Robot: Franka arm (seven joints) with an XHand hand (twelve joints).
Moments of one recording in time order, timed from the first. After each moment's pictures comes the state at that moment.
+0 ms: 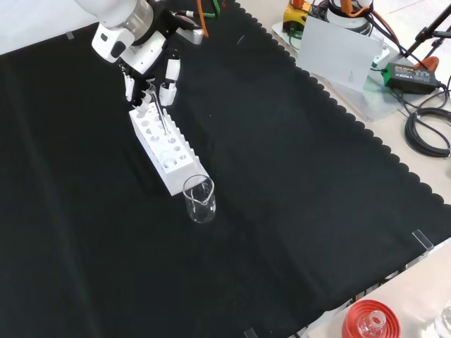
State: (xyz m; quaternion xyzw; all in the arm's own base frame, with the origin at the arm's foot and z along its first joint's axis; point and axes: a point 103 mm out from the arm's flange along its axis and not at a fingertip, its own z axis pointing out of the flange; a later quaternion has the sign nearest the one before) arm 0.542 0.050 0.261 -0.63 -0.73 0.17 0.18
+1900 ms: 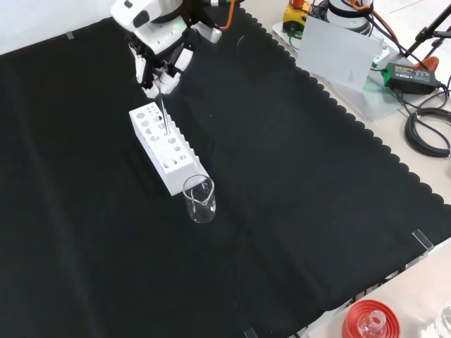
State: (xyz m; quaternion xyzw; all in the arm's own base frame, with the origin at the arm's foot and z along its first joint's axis) arm 0.522 0.080 0.295 -0.66 -0.75 0.06 0.06
